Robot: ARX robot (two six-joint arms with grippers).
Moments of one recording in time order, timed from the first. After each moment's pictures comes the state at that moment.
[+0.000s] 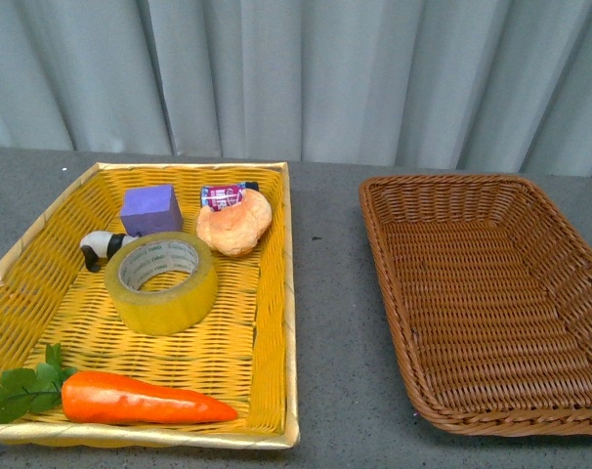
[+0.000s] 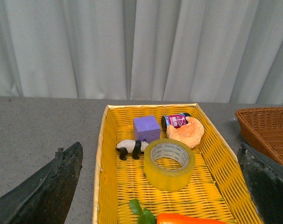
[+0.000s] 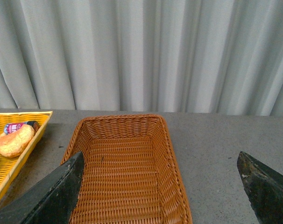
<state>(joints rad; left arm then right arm) 0.00 0.00 0.02 0.00 0.00 -0.01 0.00 0.00 0.01 0.00 0.00 0.00</state>
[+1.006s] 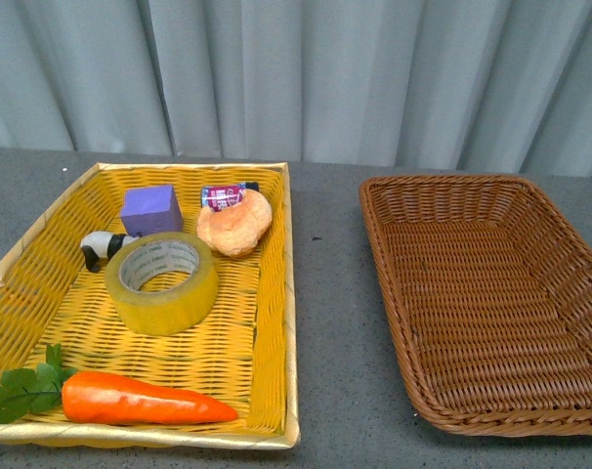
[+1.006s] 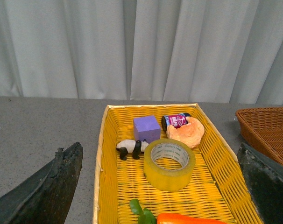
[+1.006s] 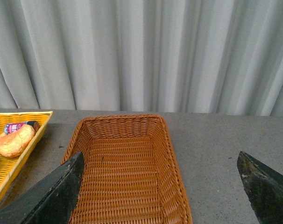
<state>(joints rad) 0.00 0.00 0.02 0.00 0.00 -0.01 0.00 0.00 0.01 0.00 0.00 0.00</state>
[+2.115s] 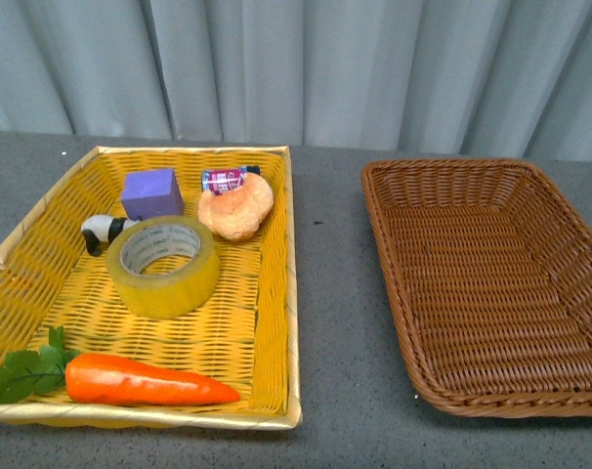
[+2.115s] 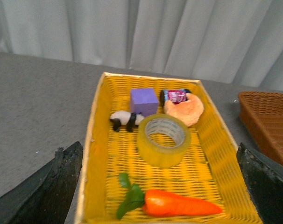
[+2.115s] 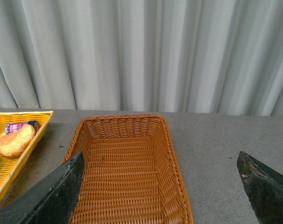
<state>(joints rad) -0.09 0.28 0.06 0.08 -0.12 -0.12 0.00 0.00 0.01 0.00 0.00 0.00</state>
